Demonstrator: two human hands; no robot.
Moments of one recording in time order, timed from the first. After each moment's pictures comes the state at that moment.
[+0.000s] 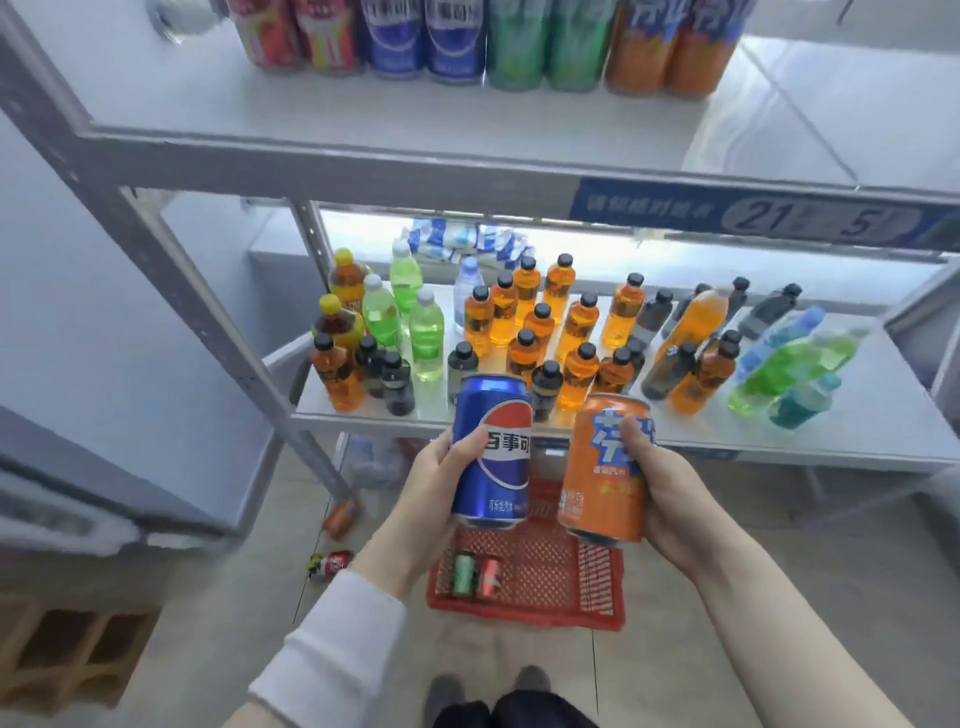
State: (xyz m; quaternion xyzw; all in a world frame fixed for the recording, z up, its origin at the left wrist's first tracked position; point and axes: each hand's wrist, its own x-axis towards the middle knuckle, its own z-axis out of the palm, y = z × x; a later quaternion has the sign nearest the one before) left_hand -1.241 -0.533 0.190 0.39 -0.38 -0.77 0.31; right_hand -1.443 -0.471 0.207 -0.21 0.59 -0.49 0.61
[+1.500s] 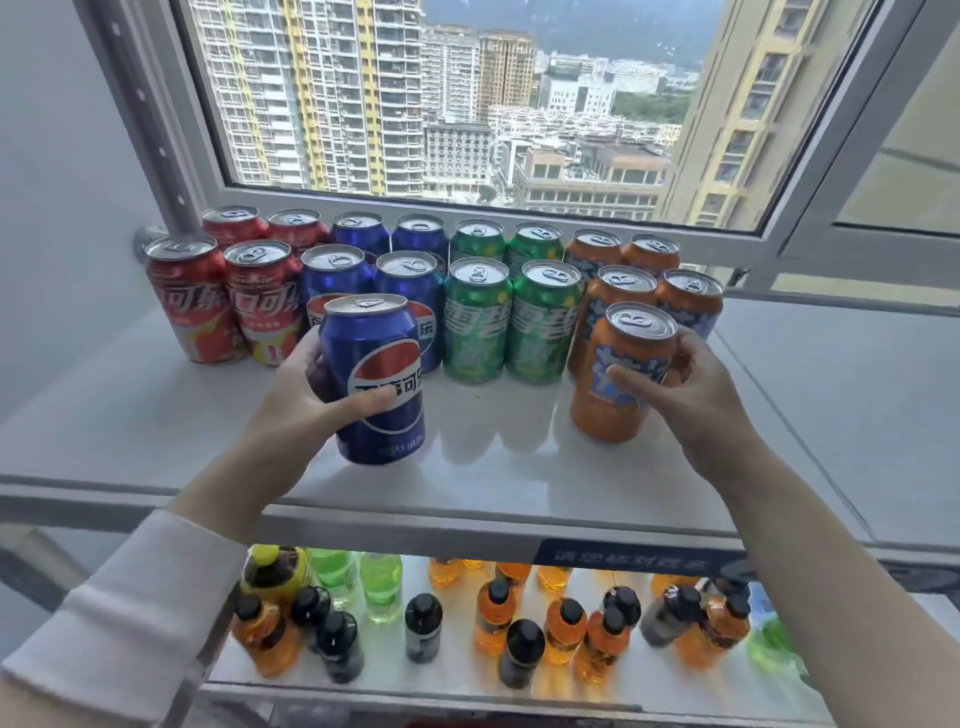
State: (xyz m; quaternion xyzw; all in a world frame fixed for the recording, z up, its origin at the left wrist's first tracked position) left_hand -1.280 -0.826 0.373 0.33 -0.61 -0.53 0.48; right_hand -1.579 -0.755 0.381 -0.47 0.57 -0.60 0.29
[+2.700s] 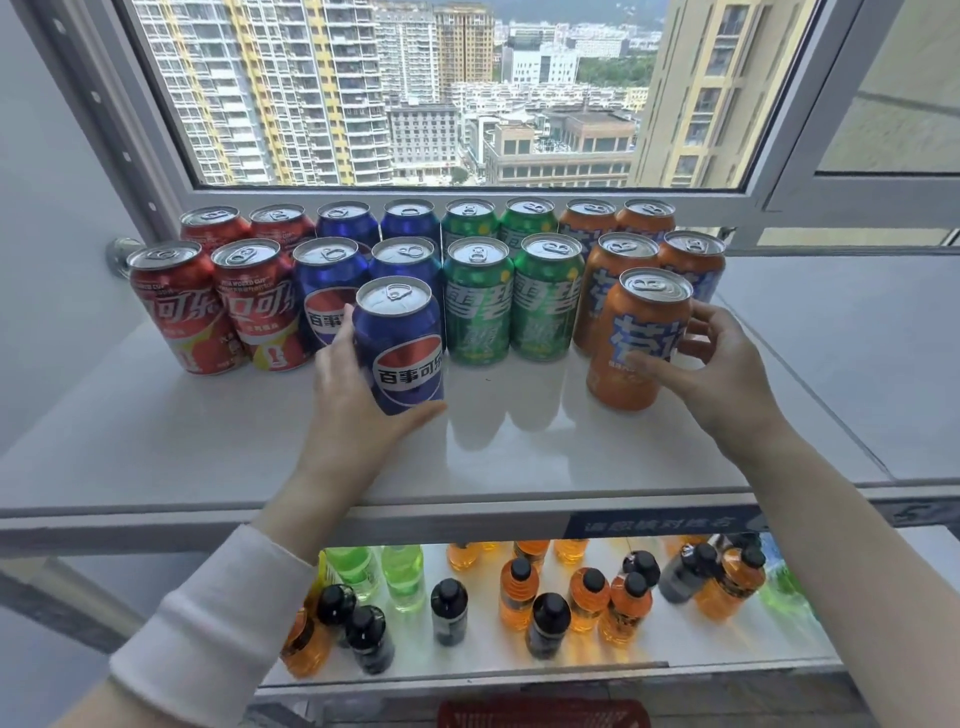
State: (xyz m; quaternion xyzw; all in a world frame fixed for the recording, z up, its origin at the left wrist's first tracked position) left_hand -1.298 -0.833 0.348 0.48 -0.72 -0.28 0.42; right_hand -1.569 -0.741 0.375 -0.46 0.67 -0.57 0.14
